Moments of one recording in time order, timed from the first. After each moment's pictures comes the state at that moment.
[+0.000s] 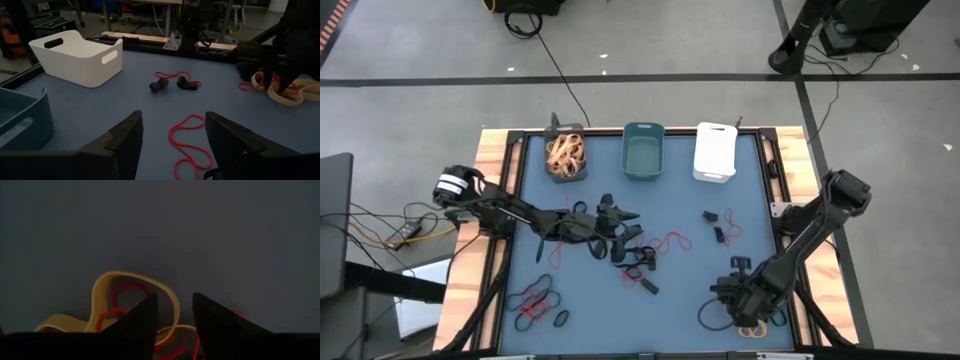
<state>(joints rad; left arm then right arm) -0.21 1.59 0.63 0.73 -0.43 -0.16 0.84 1.61 0.92 -0.73 0.06 0.92</state>
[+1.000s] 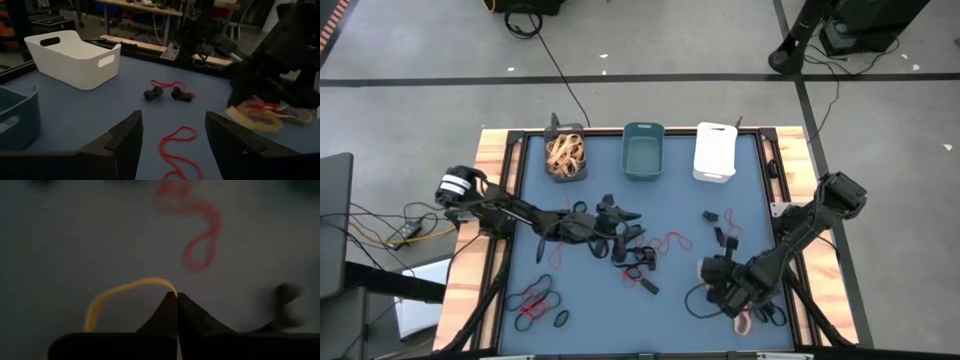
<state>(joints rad) -0.21 1.63 0.63 0.82 -0.43 -0.24 0.75 1.64 0.92 -0.74 0.65 0.93</state>
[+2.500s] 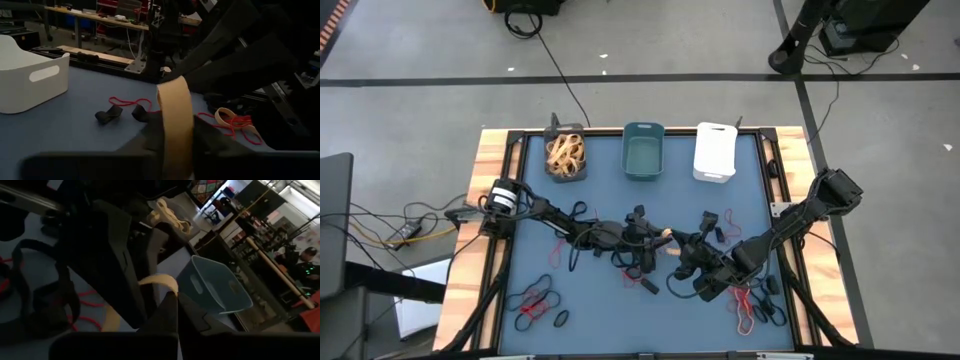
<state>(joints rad) -0.20 2.00 0.90 1.06 -0.30 -0.21 0.57 1.64 0.92 -0.19 1.17 0.24</state>
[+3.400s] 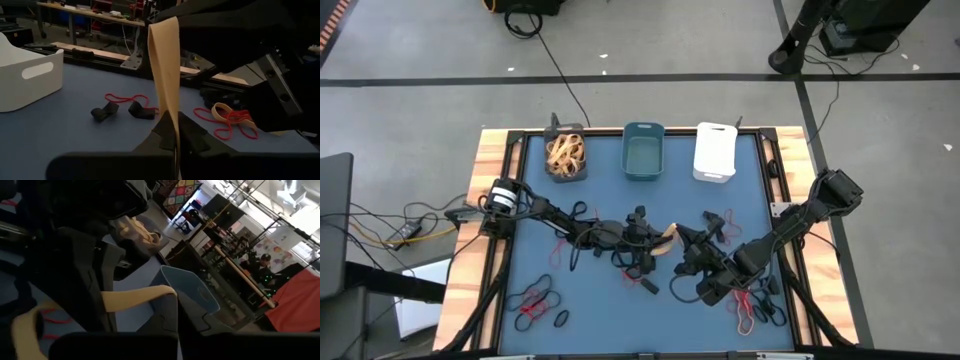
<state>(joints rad) -0.20 2.00 0.90 1.04 -0.27 -0.21 0.60 1.64 0.92 -0.18 1.35 0.23</state>
